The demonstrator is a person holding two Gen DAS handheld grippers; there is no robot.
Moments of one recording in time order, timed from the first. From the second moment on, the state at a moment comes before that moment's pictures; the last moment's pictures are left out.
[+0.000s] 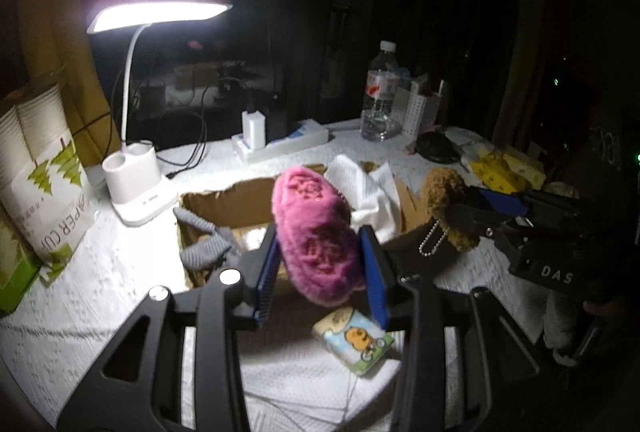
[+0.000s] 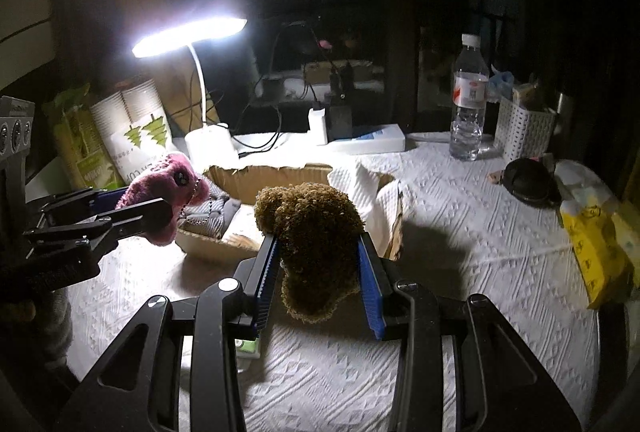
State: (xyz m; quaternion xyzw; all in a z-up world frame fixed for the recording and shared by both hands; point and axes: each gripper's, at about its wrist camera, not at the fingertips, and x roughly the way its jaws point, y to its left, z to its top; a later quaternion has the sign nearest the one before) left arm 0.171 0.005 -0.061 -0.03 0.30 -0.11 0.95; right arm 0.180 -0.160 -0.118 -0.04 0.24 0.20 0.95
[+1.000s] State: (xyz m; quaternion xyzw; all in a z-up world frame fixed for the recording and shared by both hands) left arm 0.248 -0.006 -0.100 -0.03 0.34 -0.12 0.93; right arm 0.260 -0.159 -0.141 -0.03 0.28 0.20 0.94
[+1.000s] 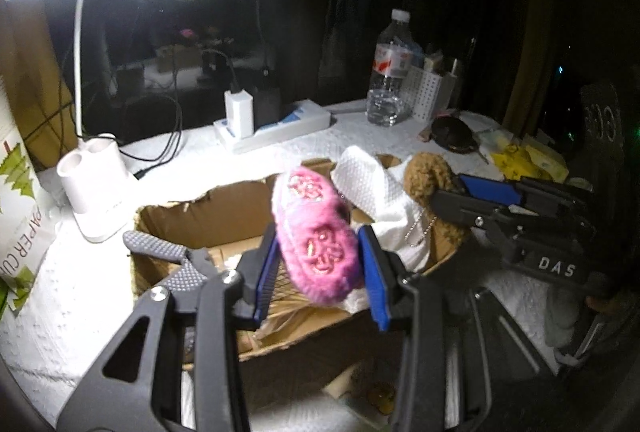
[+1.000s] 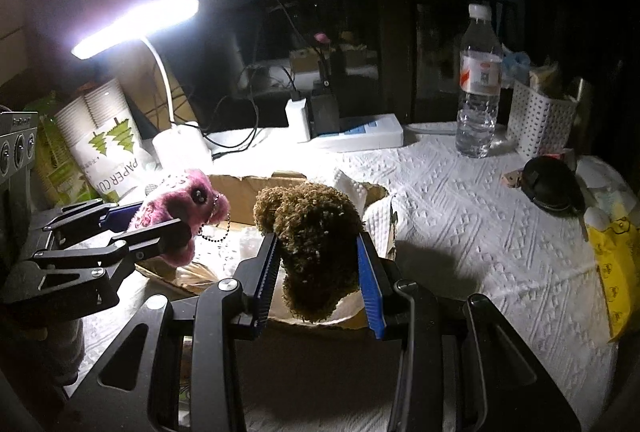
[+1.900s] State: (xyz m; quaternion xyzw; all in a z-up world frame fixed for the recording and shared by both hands) left arm 0.266 -0.009 -0.129 -0.03 0.39 -0.10 0.92; right arm 0.279 -0.155 -0.169 -0.03 0.32 0.19 0.93
